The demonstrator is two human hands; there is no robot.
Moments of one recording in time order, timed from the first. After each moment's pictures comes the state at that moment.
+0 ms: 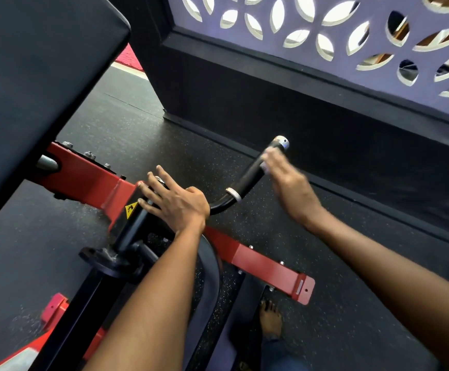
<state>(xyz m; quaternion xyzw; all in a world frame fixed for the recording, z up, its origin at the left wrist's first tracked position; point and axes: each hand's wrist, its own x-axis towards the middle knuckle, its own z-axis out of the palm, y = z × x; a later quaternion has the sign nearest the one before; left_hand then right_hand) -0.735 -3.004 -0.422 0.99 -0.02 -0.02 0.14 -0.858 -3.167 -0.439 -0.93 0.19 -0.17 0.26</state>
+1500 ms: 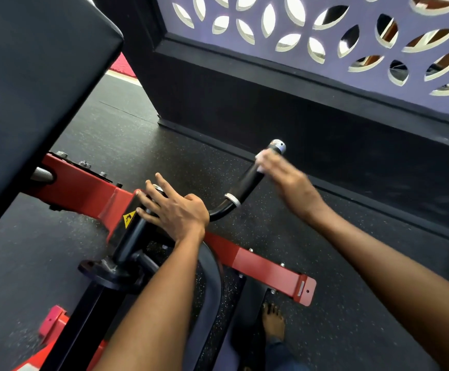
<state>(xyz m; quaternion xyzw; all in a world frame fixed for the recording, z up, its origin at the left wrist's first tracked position) -0.733 -3.004 -0.426 0.99 -0.03 -0.02 0.16 -0.862 -3.185 -0.441 -0.93 0.13 -0.17 0.30</state>
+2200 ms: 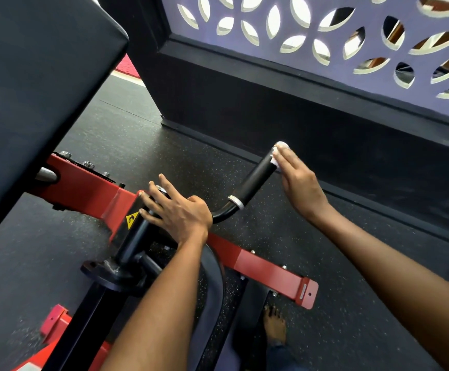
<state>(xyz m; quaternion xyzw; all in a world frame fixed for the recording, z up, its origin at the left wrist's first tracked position) -0.733 -3.003 -0.426 0.99 -0.03 -0.02 0.15 -0.854 -3.187 -0.436 -0.92 0.21 -0.21 0.27</state>
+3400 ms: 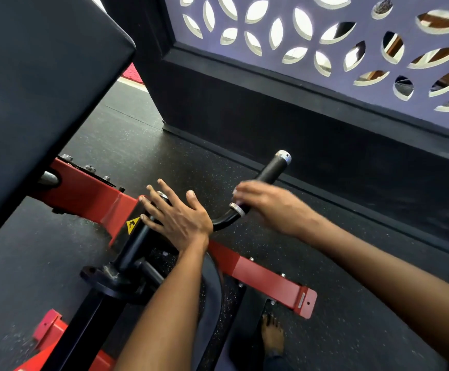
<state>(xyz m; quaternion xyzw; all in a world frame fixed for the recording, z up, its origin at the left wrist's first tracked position) -0.733 -3.002 -0.429 0.98 -0.03 -0.01 0.17 -0.840 -3.156 -0.398 -0.98 -0.03 -0.04 0.21</state>
